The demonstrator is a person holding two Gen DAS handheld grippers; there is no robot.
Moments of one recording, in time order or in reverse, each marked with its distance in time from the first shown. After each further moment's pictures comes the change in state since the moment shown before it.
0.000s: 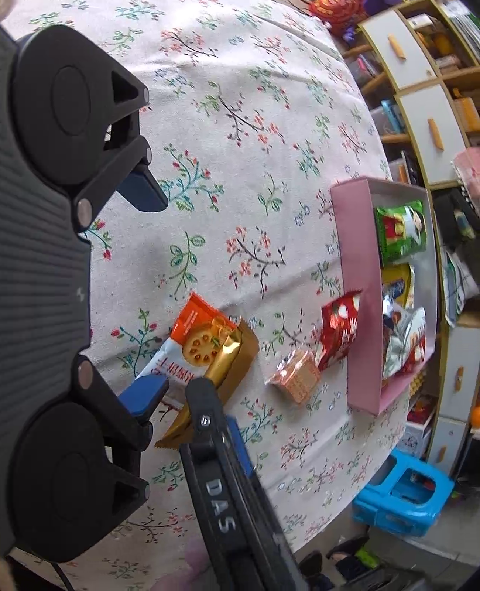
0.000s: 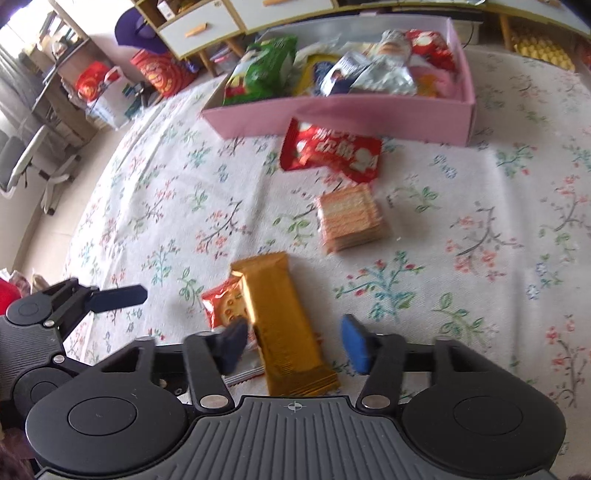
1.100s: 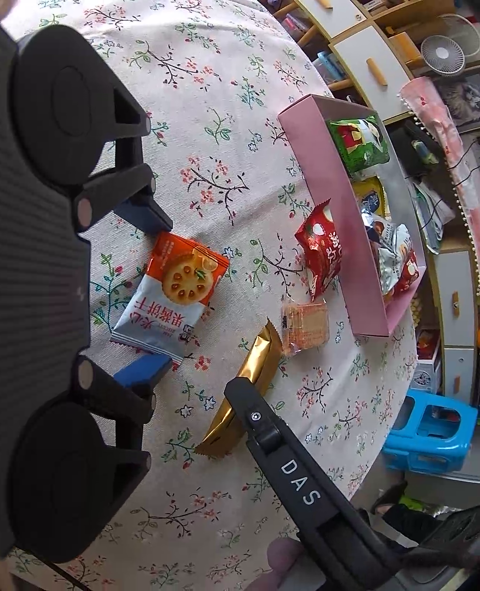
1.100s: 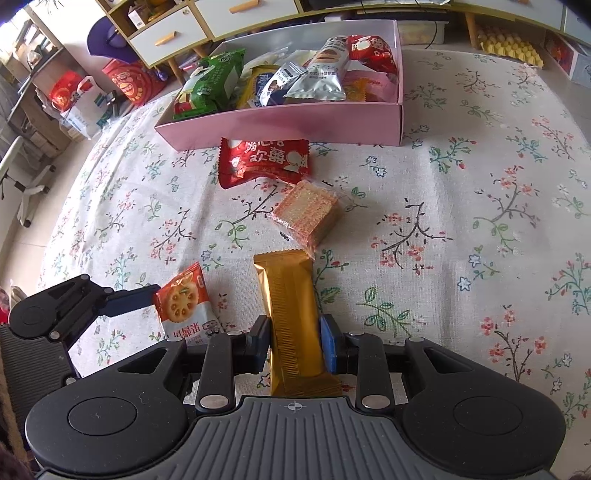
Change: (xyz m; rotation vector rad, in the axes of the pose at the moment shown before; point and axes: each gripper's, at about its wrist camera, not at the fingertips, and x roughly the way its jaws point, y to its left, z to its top) left arm 0.016 -0.036 0.004 0.216 -0.060 -0.042; right arm -0.022 -0.037 -0.001 0.065 -0.016 -0.082
